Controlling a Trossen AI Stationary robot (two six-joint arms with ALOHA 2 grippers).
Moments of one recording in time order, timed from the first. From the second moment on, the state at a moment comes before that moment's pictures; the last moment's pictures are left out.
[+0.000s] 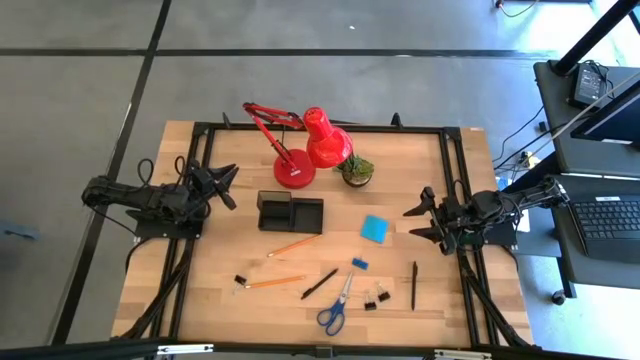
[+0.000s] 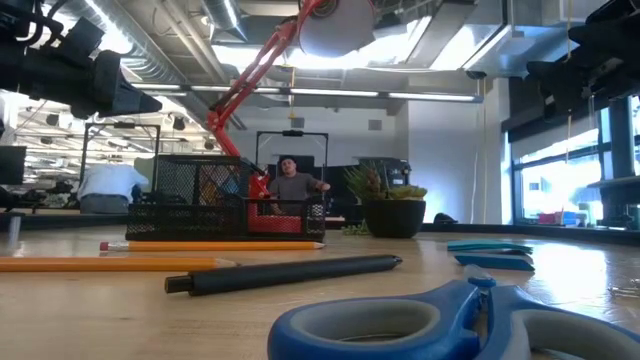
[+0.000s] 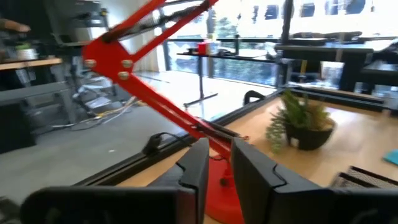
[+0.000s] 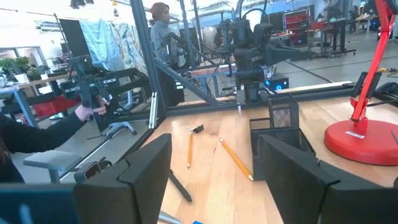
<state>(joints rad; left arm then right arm) -0.19 0.00 0.06 -0.11 -0.98 -0.04 0.30 0.01 0.02 0.06 0.12 0.19</state>
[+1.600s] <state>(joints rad) -0.19 0.00 0.06 -0.06 -0.61 -0.07 0.30 0.01 0.01 0.06 0.21 -0.19</state>
